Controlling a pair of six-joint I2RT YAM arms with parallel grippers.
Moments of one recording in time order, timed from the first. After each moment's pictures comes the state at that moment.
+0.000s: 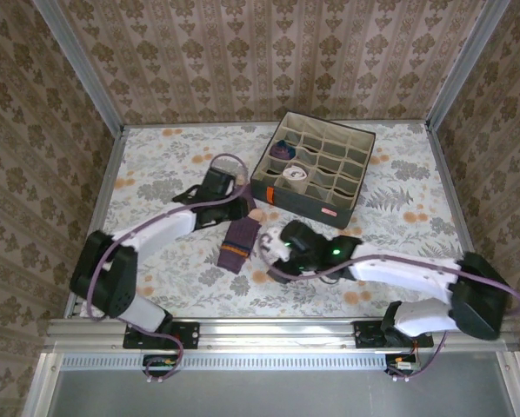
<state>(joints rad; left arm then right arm) -0.51 1.41 0.89 -0.35 0.10 -0.52 1.06 1.51 0.96 -0.41 0.04 -0.06</state>
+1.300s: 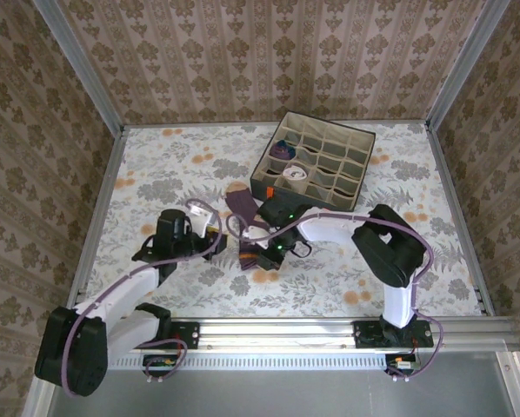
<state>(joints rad) -0.41 1.00 0.37 0.01 0.51 -0.03 0.79 1.88 1.14 -0.52 -0.48 -0.24</state>
